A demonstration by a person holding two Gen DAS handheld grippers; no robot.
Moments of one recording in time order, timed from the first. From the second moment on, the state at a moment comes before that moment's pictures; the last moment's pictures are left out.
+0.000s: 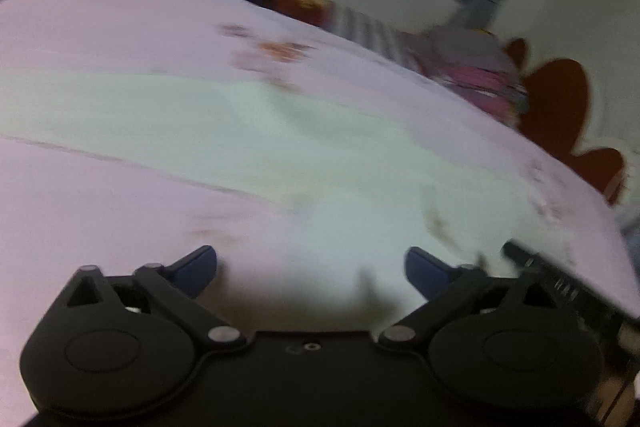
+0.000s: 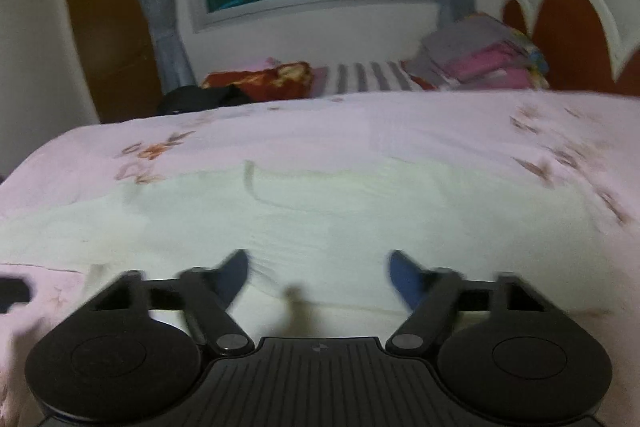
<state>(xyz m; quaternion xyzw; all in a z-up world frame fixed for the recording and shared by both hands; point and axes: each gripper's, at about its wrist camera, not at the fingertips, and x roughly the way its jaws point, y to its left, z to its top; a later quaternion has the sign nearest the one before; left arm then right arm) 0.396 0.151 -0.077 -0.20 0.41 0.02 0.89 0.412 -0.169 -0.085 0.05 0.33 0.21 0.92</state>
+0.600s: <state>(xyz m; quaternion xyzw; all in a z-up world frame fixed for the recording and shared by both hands) 0.499 0.051 -0.137 -0.27 0.44 -0.06 0.85 0.402 -0.364 -0.099 0.20 0.38 0.04 0.90</state>
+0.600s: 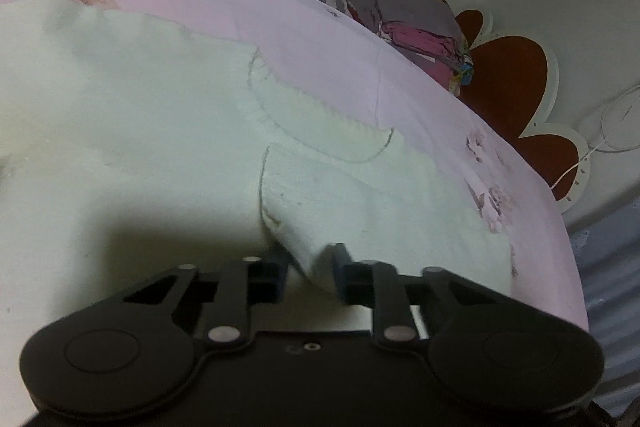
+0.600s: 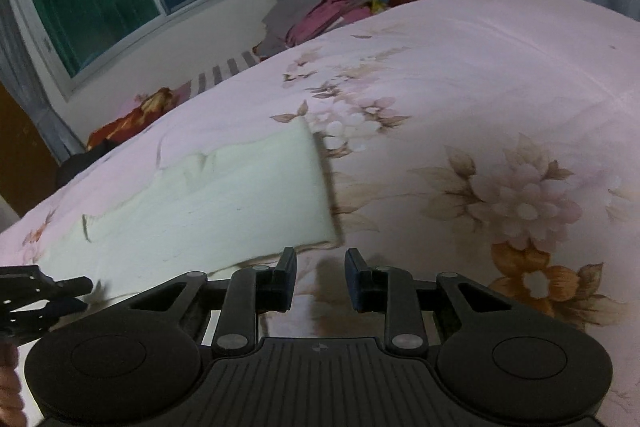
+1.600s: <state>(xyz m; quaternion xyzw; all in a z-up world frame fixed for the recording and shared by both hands) 0.446 0.153 -0.106 -0.26 0.36 -0.02 0.89 0.433 -0.299 -0.110 0.12 0.42 0.07 0.90</state>
